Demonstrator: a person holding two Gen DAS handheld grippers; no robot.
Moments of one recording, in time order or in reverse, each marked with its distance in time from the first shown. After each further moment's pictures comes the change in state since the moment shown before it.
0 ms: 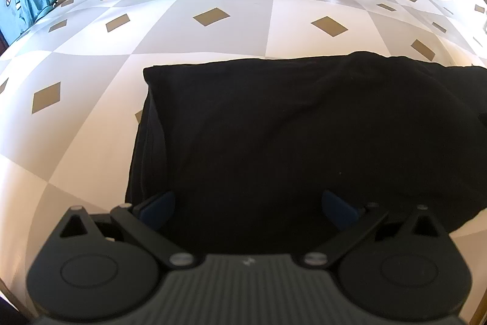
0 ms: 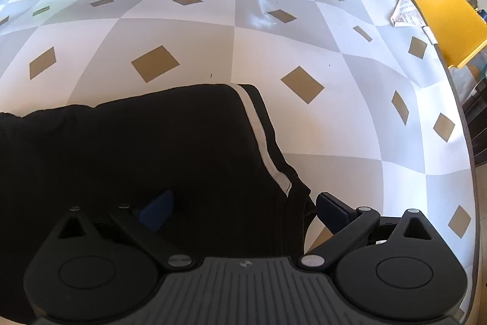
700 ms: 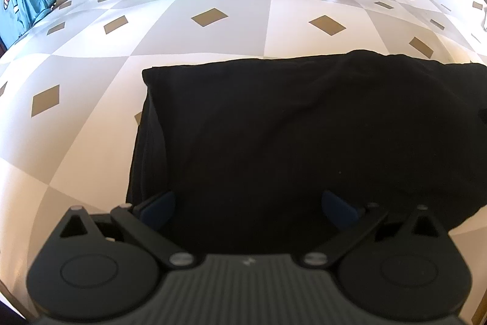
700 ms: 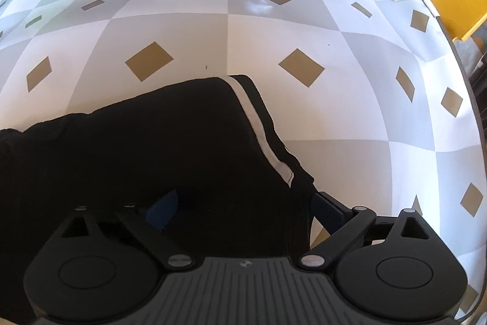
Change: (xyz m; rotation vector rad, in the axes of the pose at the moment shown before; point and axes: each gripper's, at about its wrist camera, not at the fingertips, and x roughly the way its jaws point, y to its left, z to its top) left arm 0.001 0.000 0.002 0.015 0.003 -0.002; right arm 0.006 -0.011 0.007 0.078 0.077 0.055
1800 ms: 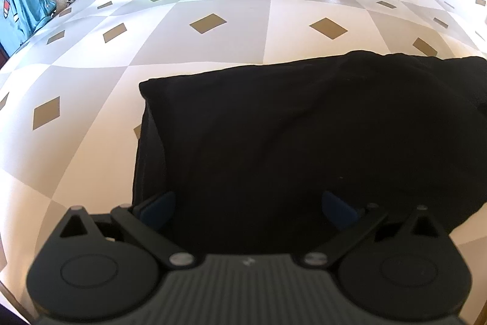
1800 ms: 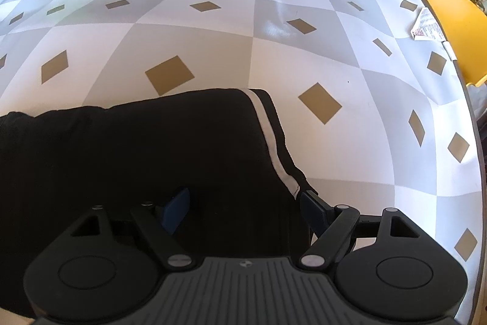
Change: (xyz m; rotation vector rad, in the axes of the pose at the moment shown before) left arm 0.002 -0.006 0.010 0.019 0.002 0.029; right arm -0.003 0.014 0.008 -0.135 -0.069 0.001
